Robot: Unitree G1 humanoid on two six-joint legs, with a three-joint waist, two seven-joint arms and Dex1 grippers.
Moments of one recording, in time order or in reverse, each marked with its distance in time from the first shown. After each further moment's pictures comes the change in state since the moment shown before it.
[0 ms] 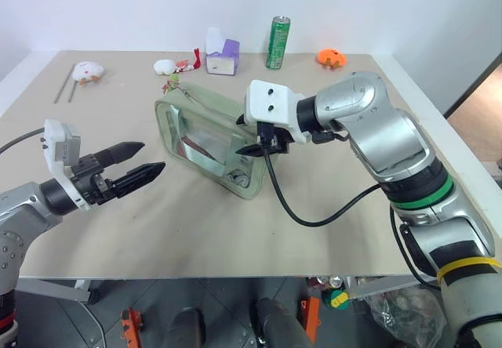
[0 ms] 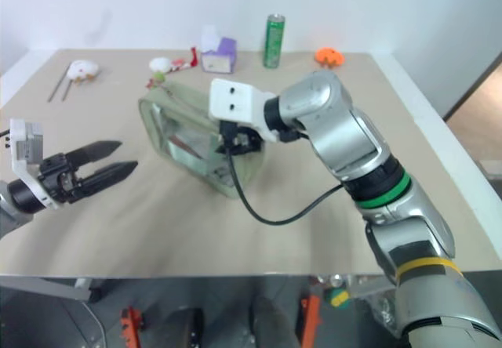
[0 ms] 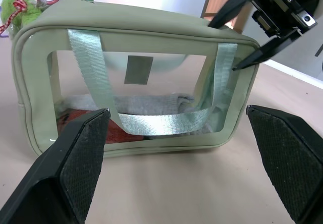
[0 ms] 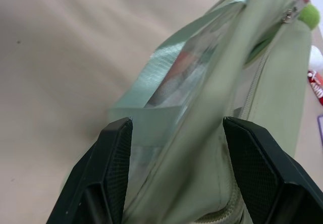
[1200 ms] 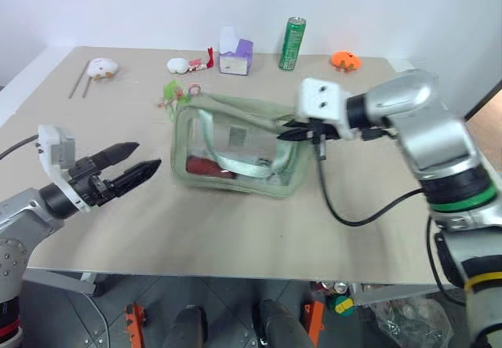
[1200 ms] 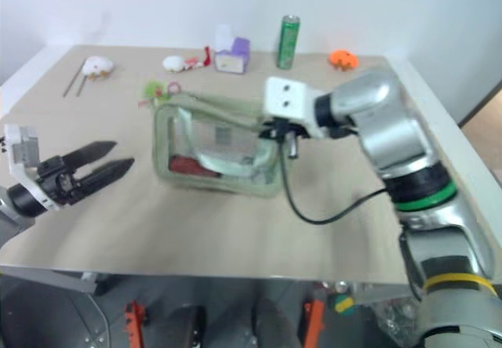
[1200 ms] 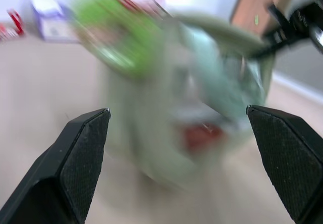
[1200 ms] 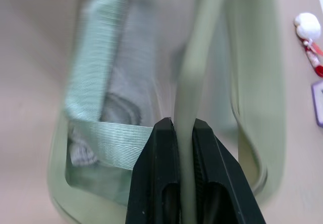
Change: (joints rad) left arm 0.015 -0.064 0.065 0.009 -0.067 -0.021 0.073; right arm 0.146 -0.245 -0.158 0.025 0.022 -0.180 0.167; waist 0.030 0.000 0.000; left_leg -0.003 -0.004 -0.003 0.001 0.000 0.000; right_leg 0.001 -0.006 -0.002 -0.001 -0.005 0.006
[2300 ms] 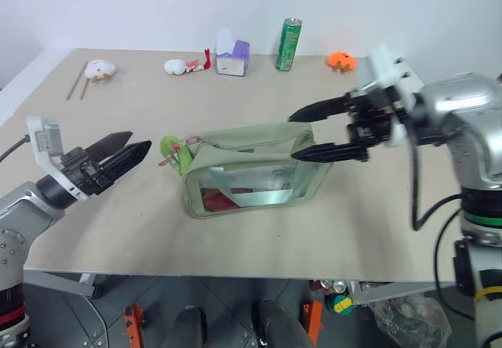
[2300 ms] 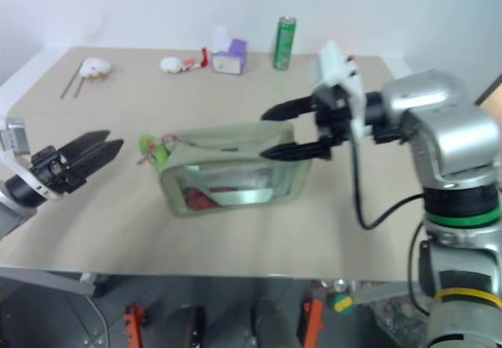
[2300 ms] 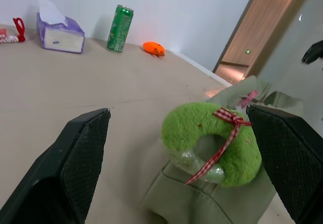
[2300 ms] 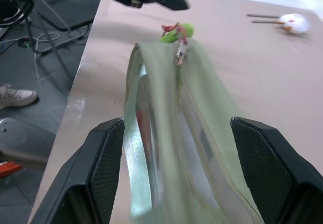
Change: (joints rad) left arm -0.058 -0.009 -0.029 0.082 -0.064 0.031 0.036; right arm 0.089 -0.095 -0.300 -0.102 0.434 0.269 0.124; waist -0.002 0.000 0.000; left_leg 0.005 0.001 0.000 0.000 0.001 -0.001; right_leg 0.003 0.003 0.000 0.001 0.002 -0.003
